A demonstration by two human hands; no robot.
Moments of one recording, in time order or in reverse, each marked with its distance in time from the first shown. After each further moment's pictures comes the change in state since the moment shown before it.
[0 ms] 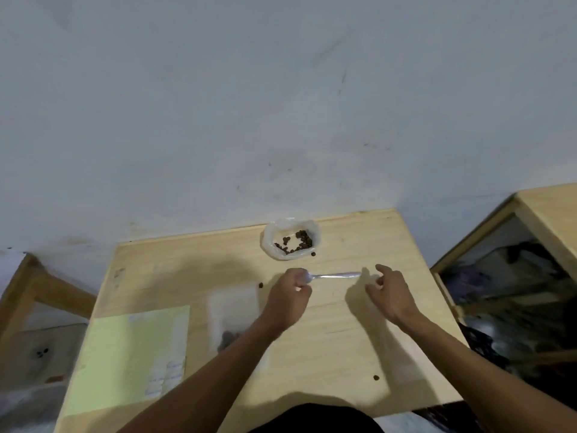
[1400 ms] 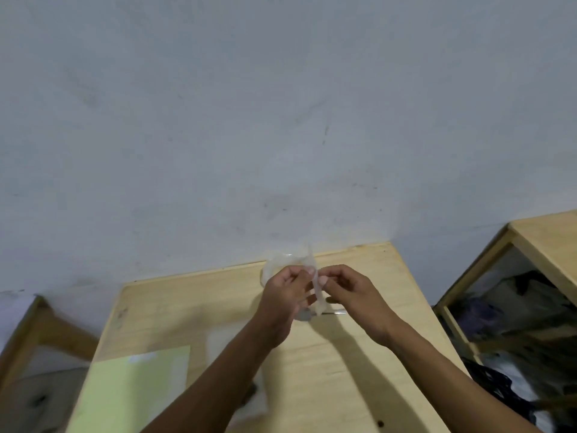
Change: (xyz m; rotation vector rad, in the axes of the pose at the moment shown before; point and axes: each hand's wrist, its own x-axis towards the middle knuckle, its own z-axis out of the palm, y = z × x) left_hand -0.013 0.099 -0.024 -0.709 -0.092 -0.025; right_hand -0.047 -0.101 -0.039 0.724 -0.269 -0.366
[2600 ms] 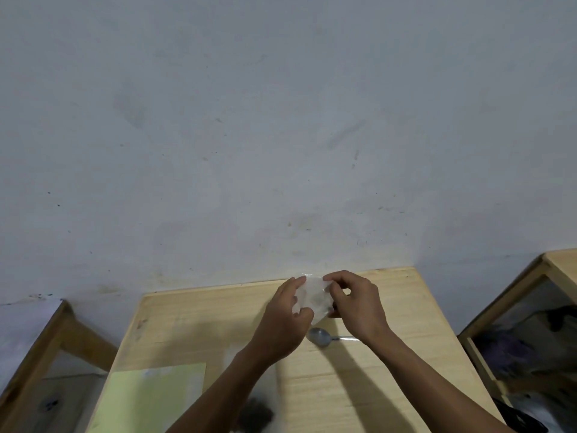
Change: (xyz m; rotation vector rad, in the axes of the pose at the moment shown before) left_hand 0.005 0.004 -0.049 0.748 0.065 0.306; right_hand 0.045 -0.013 0.042 -0.198 0.244 -0.087
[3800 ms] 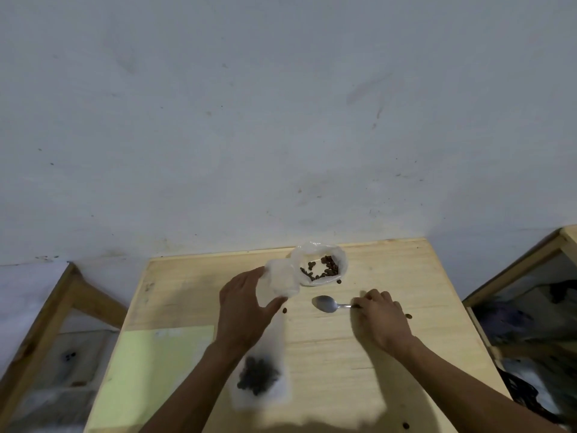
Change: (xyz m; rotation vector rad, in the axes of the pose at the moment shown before) left_hand -0.022 -0.072 -0.042 0.586 0.339 0.106; right_hand -0.005 0.138 -0.021 -1.154 -0.338 -0.061
